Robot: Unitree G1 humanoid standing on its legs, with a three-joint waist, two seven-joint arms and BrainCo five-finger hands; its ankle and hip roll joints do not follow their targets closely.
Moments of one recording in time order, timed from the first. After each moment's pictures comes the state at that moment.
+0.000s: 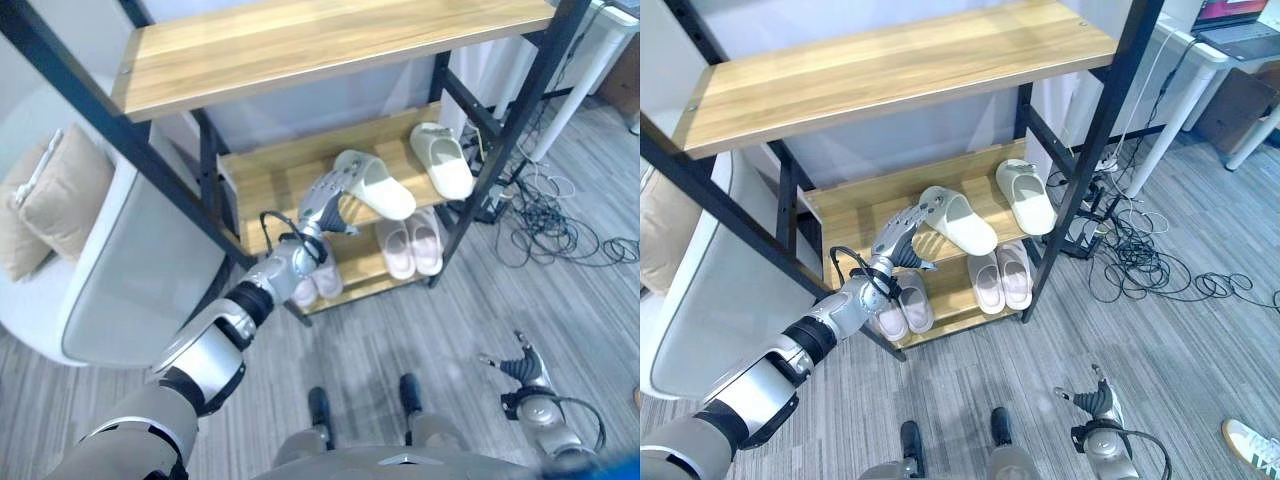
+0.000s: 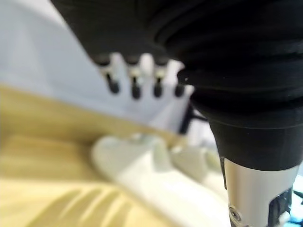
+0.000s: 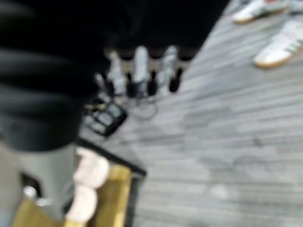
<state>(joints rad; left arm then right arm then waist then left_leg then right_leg) -0.77 0.32 -0.70 0.82 0.45 -0.11 0.48 0.00 -0.39 0.19 0.90 0.02 -0.17 -0.40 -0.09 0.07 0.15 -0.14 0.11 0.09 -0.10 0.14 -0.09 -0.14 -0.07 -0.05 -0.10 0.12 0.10</state>
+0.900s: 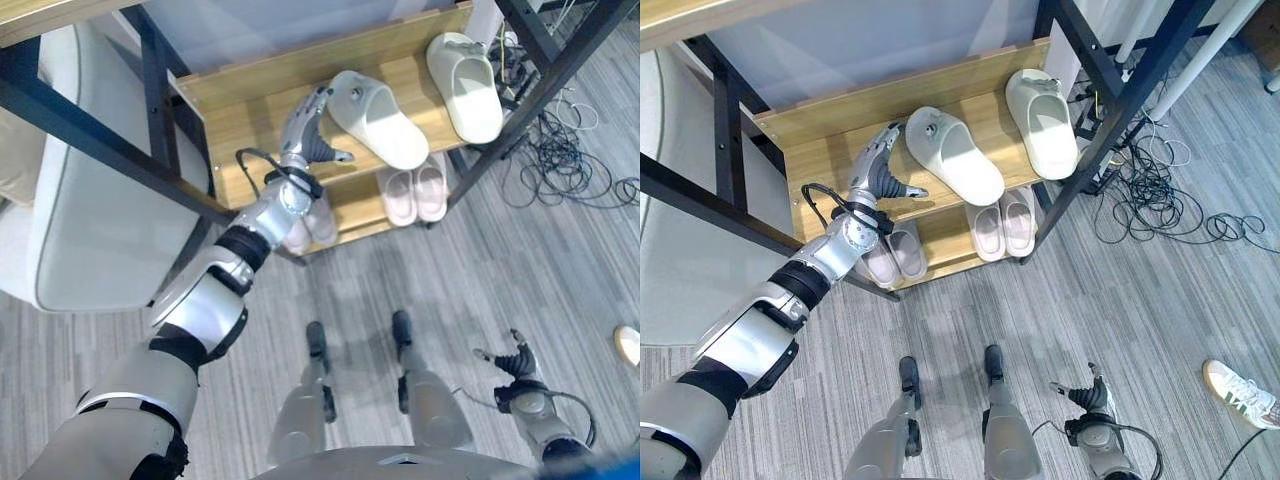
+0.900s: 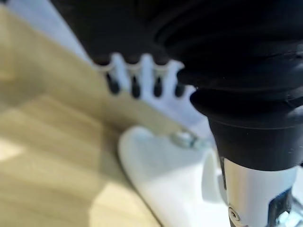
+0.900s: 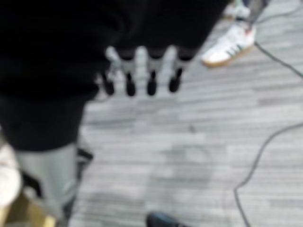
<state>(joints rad) -1.04 0.34 -0.63 0.90 0.12 -0.10 0.48 -0.04 -0.36 0.19 0.97 0.06 -0.17 -0.40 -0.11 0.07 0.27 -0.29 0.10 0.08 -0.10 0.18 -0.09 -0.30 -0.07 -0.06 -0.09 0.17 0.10</state>
